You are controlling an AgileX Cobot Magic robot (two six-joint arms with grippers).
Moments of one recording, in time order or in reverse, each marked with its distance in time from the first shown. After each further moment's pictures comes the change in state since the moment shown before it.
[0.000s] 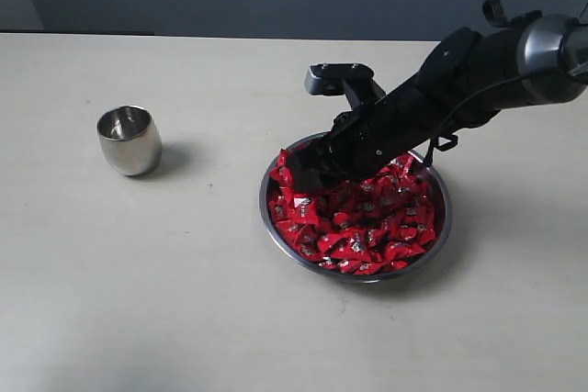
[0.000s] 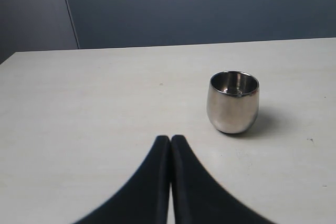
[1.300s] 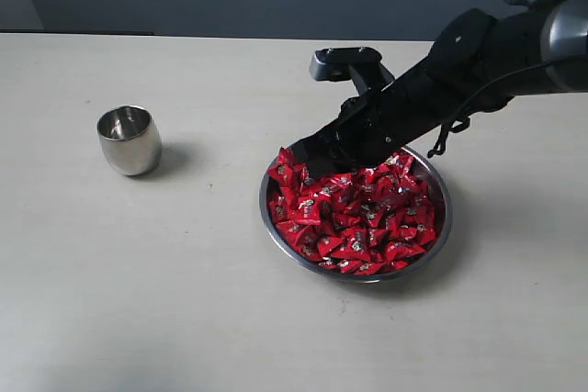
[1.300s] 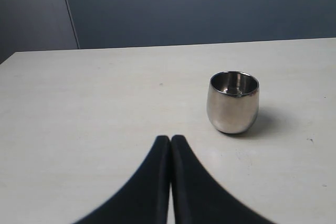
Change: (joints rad) left arm 0.000 0.000 0.000 0.000 0.000 0.000; right arm 0.002 -0.080 0.000 -0.129 0.001 0.107
